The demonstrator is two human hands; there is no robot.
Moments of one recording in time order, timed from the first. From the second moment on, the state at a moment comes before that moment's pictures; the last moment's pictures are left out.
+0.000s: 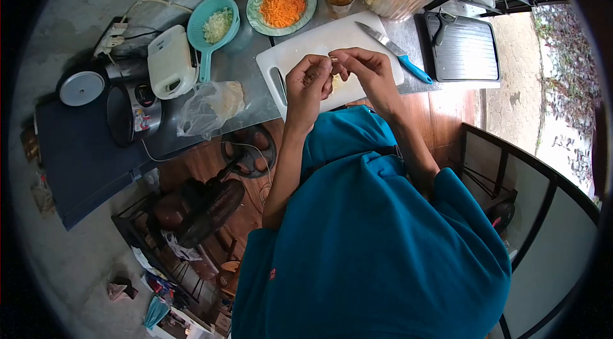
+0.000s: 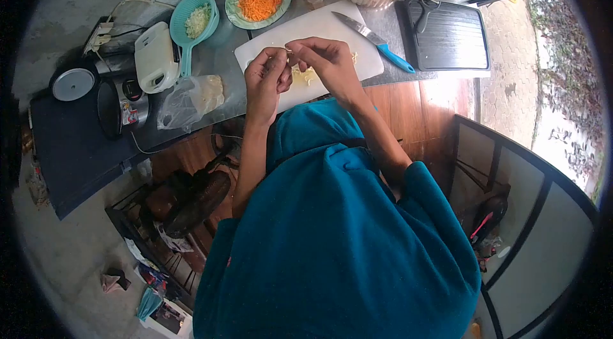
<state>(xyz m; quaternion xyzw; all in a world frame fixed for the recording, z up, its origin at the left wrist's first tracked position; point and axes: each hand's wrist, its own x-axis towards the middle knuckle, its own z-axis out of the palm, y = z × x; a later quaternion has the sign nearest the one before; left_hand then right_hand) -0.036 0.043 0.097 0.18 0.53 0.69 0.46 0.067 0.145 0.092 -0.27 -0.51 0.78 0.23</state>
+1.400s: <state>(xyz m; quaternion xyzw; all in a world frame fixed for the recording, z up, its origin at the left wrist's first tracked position) -0.032 0.041 0.059 0.01 0.42 0.70 0.57 0.096 0.161 0.035 -0.30 -0.66 0.64 0.23</state>
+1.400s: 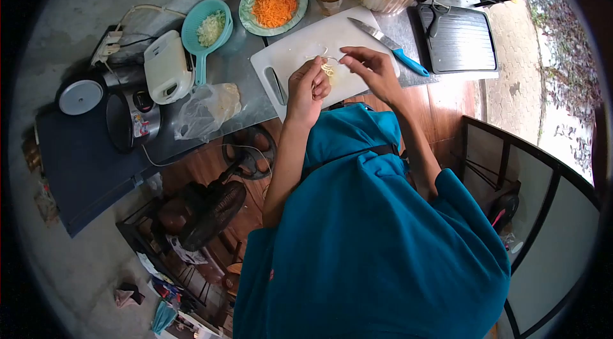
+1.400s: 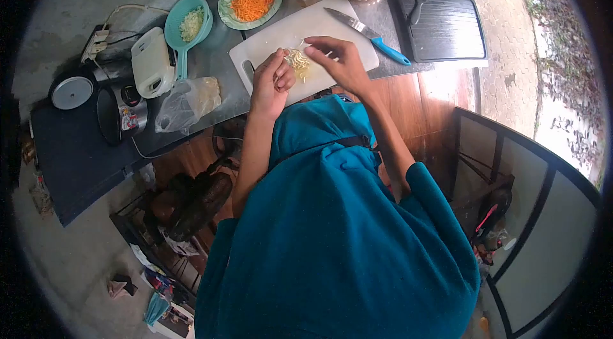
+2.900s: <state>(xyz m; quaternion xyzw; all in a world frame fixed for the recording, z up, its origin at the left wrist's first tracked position) -0.065 0.043 -0.056 0.10 0.71 0.55 0.43 0.144 0.197 -0.091 -0.46 -0.81 0.31 0.18</state>
